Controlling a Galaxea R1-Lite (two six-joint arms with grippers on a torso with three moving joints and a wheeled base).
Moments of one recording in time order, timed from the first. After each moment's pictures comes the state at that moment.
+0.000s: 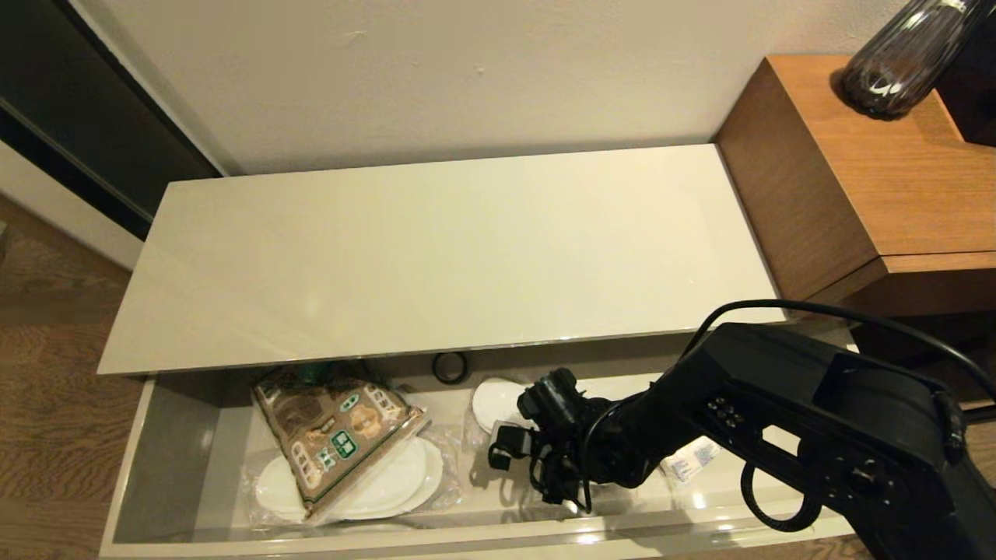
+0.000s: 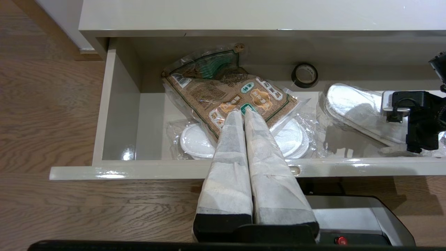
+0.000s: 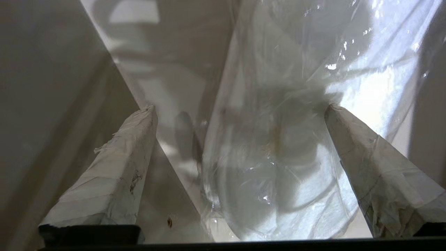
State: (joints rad) left arm 0.00 0.00 0.00 -0.01 0.00 -0.04; right arm 0.71 2.48 -1.32 -0.19 -0.24 -0.79
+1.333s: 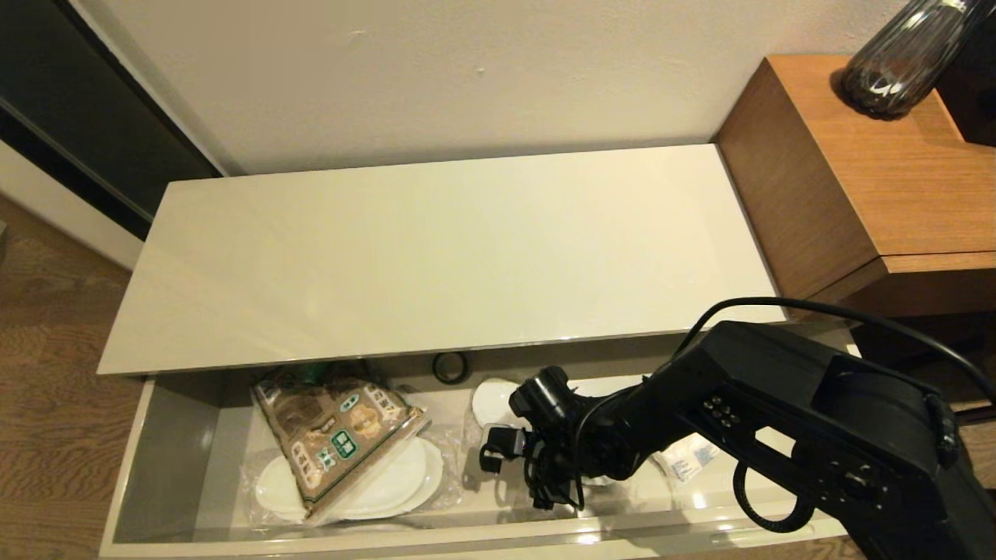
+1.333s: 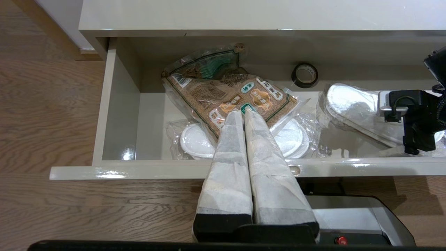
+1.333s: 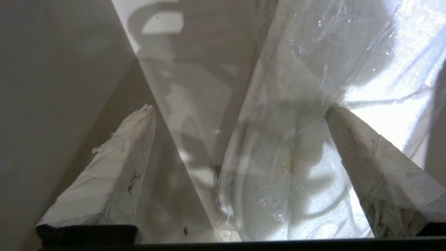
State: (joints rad) left arm 0.00 0.00 0.00 -0.01 0.00 -0.04; right arm 0.72 2.50 -1.39 -0.10 -0.15 -0.79
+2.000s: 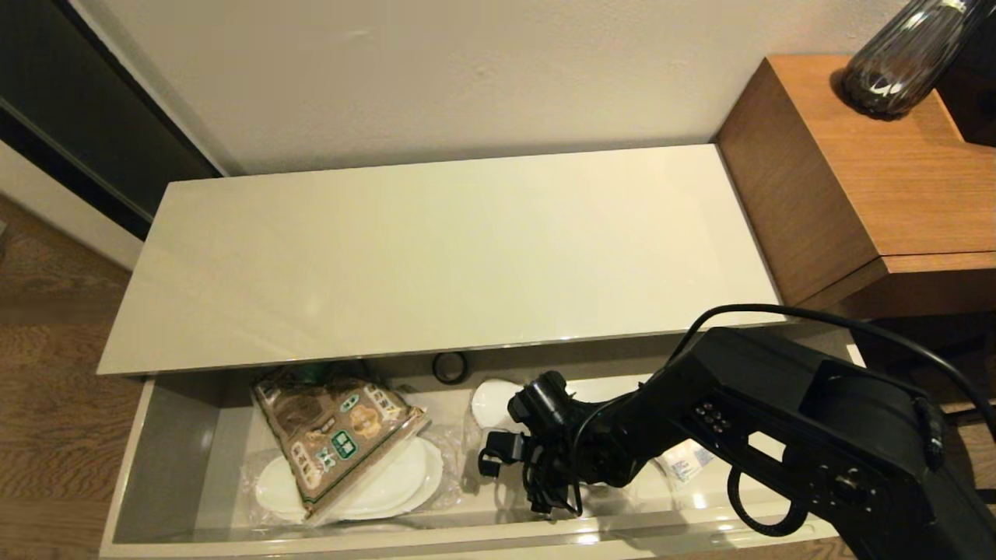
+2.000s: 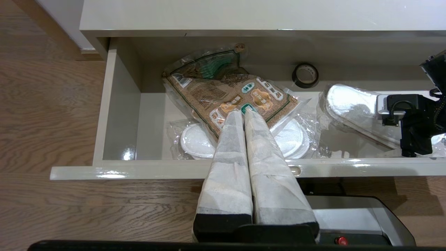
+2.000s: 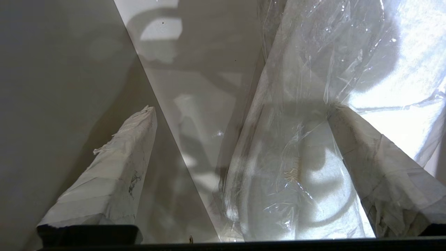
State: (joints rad) left arm 0.00 0.00 0.00 -0.01 0.00 -0.04; right arm 0.73 2.51 -1.38 -0.13 -0.14 -0.78
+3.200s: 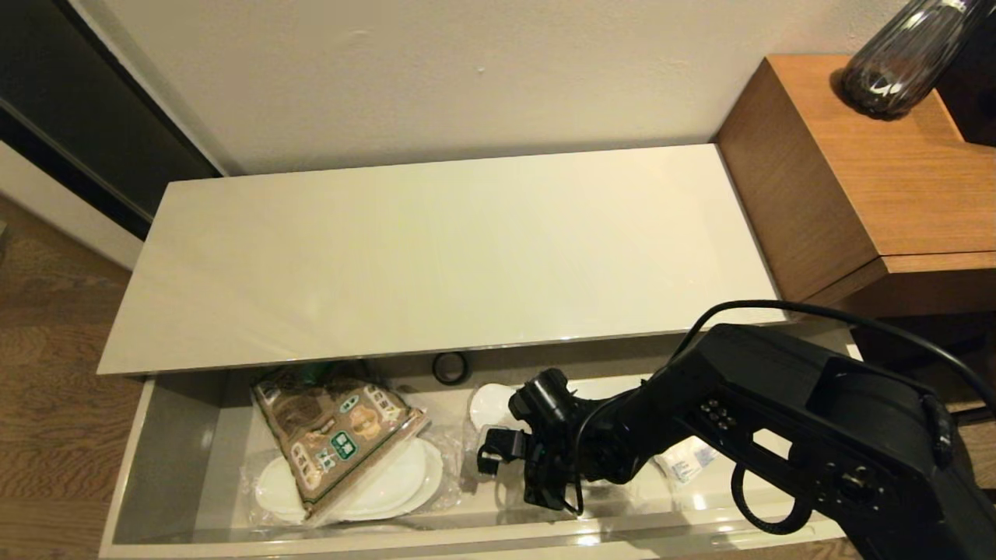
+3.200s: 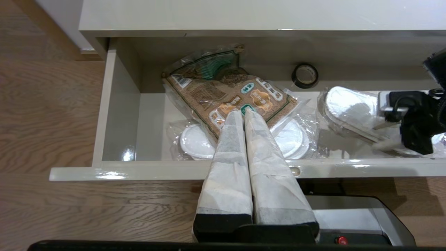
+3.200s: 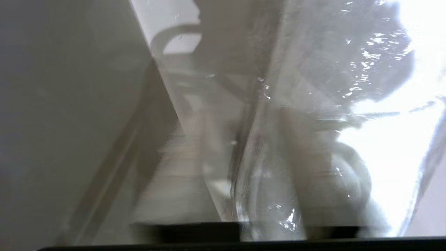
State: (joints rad) left arm 0.00 0.00 0.00 -0.01 0.00 -0.04; right arm 0.72 2.50 -1.38 -0.11 -0.07 -0.73
